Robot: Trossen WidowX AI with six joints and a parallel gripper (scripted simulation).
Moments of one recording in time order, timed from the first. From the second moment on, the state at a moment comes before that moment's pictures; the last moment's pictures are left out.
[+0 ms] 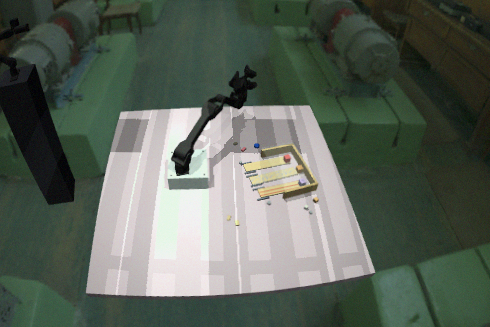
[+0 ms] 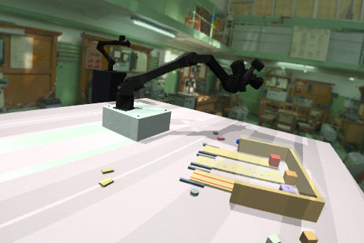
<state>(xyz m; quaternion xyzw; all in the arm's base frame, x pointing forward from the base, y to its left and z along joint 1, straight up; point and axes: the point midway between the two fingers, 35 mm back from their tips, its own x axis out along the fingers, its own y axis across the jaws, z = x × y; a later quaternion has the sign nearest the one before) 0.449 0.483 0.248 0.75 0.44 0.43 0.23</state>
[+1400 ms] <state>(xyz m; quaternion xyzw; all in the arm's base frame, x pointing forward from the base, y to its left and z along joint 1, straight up) 0.386 -0.002 0.195 0.19 0.21 -0.02 0.96</state>
